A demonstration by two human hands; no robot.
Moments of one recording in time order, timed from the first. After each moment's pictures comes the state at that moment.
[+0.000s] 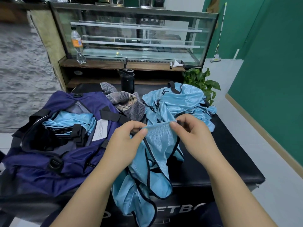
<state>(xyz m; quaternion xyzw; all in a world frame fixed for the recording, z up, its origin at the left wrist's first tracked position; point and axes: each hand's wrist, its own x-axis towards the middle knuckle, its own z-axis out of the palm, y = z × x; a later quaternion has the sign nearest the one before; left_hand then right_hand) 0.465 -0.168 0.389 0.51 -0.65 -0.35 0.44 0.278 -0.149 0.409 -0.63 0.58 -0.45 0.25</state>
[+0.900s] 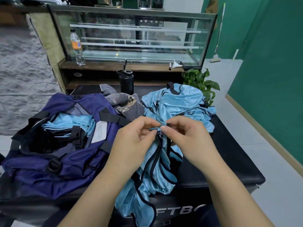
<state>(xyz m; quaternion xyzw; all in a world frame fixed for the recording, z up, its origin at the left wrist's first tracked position) 0.443 -0.150 0.412 0.42 -0.66 -0.37 0.50 0.294 -0.134 0.428 -0.62 0.52 -0.48 0.34</state>
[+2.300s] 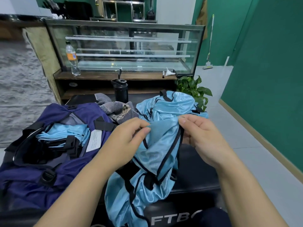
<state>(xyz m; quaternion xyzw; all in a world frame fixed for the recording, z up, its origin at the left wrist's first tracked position) 0.455 -0.177 0.419 0.37 -0.82 -0.21 0.39 0.252 -0.129 0.444 -0.56 0.45 -0.51 0.46</state>
